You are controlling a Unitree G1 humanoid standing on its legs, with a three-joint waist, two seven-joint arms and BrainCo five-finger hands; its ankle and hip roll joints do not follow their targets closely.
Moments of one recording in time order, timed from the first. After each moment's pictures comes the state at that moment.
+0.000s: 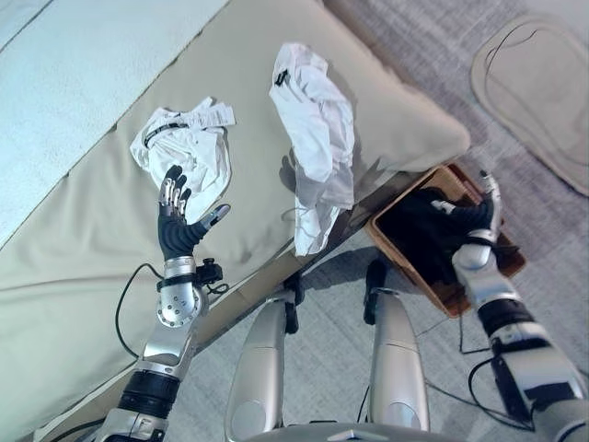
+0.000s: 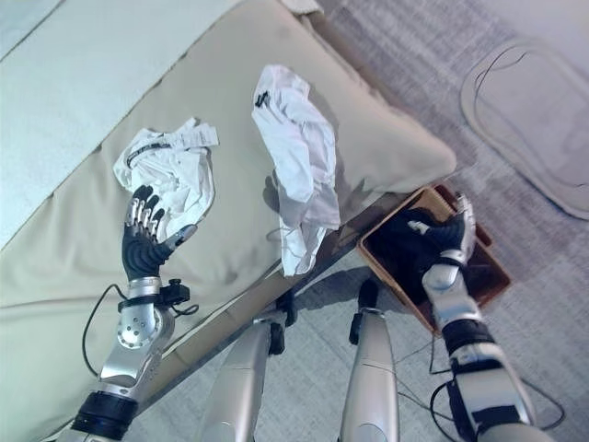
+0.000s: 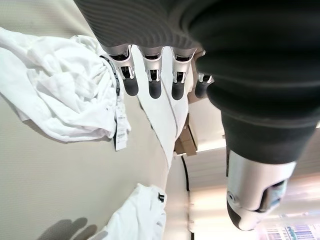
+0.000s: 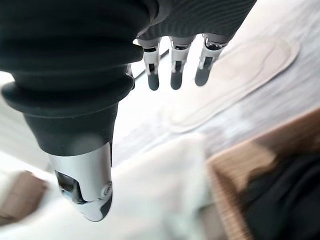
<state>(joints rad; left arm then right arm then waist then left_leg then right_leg) -0.08 0.38 -0.13 0.11 -0.20 -0.39 0.44 -0.41 -0.43 0.10 0.68 -0.01 -0.21 -0.53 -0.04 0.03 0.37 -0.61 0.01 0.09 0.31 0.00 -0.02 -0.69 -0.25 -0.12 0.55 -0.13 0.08</state>
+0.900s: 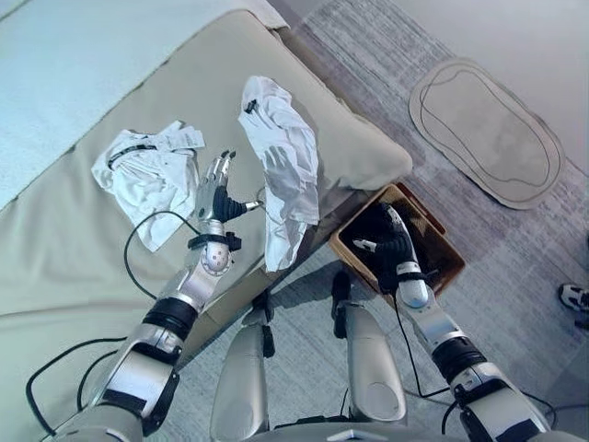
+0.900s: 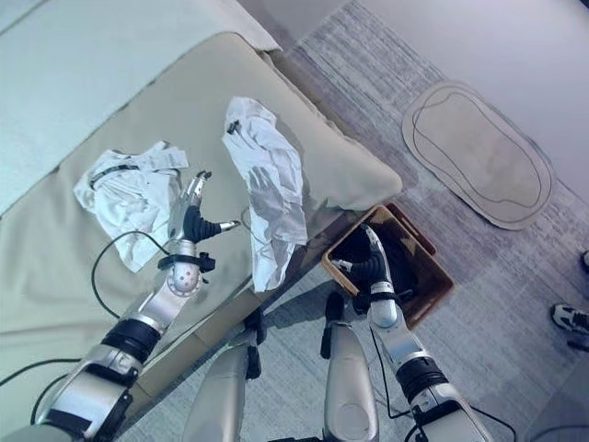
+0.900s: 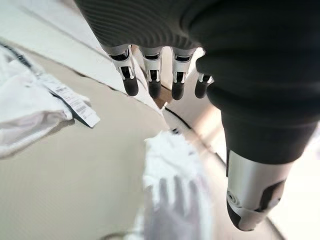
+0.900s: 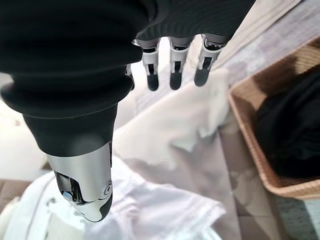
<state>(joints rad) -0.60 0.45 -0.33 0.63 0.46 -0.12 0.59 -0.36 -0.30 0.31 0.58 -0.03 -0.24 -0.37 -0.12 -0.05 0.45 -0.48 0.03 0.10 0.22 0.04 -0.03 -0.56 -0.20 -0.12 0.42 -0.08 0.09</state>
